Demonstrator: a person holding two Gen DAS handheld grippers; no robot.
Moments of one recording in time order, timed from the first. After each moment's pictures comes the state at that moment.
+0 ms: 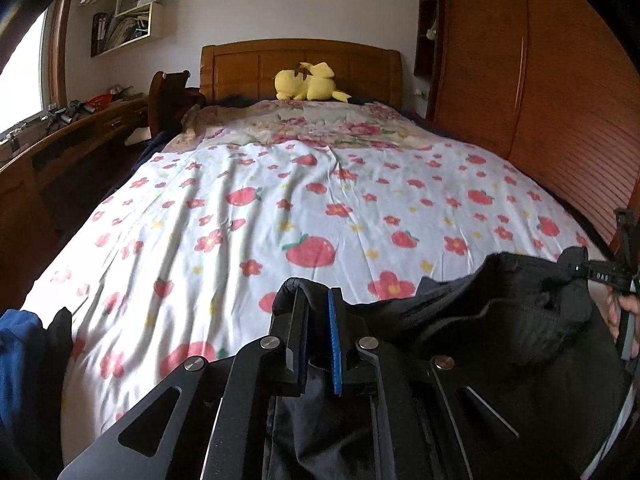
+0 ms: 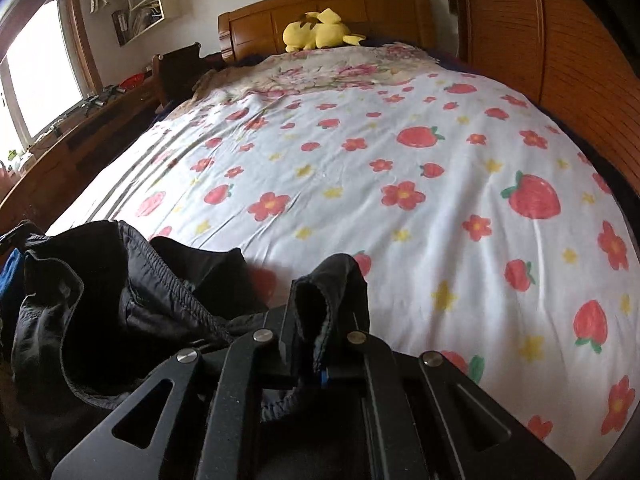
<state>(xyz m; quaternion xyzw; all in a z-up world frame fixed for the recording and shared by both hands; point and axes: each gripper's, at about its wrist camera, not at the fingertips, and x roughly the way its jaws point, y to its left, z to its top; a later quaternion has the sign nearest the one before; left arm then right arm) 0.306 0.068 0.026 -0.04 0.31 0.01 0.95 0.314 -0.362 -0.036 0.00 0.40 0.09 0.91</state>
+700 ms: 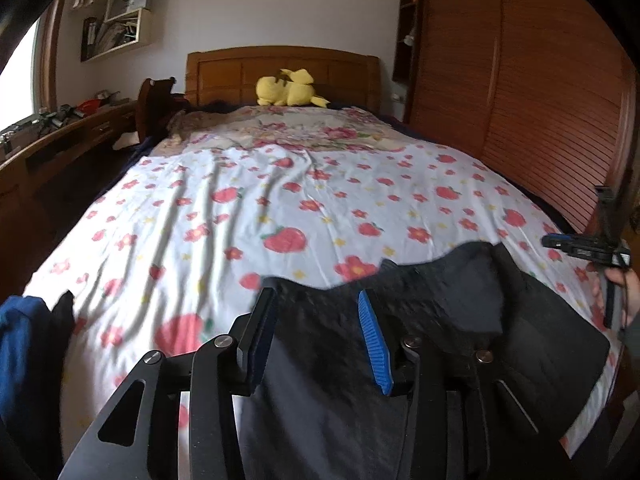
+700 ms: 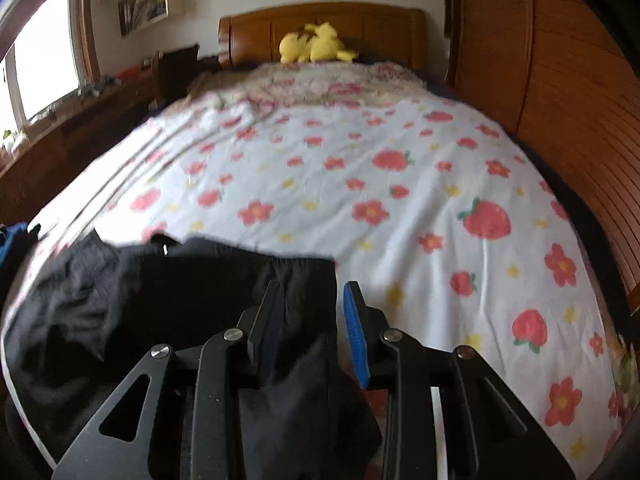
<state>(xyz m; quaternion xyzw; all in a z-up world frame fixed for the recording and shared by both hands) 0.246 0.057 0.036 -0.05 0.30 -0.03 0.95 0.281 -0.365 -0.004 -0.05 0.39 0.06 0.92</state>
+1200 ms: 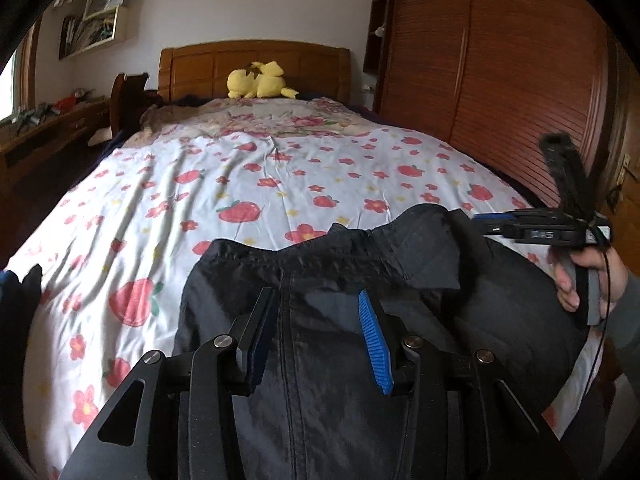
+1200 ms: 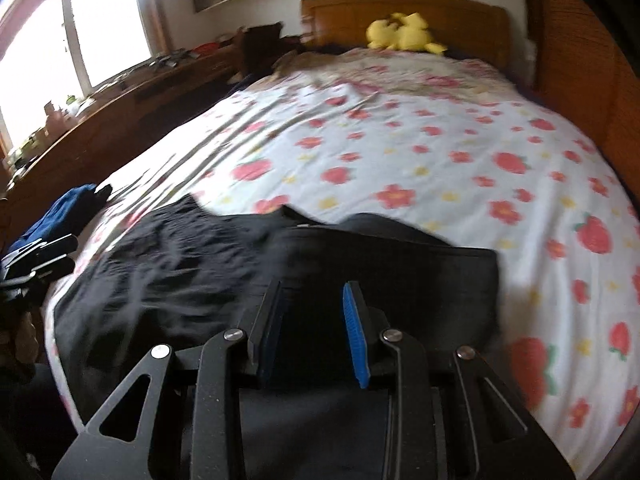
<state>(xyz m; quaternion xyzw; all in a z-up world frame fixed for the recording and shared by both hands) 0.212 0.031 0.019 -0.04 0.30 -0.07 0.95 0.267 -0.247 -0.023 -0.06 0.41 0.20 0.89</state>
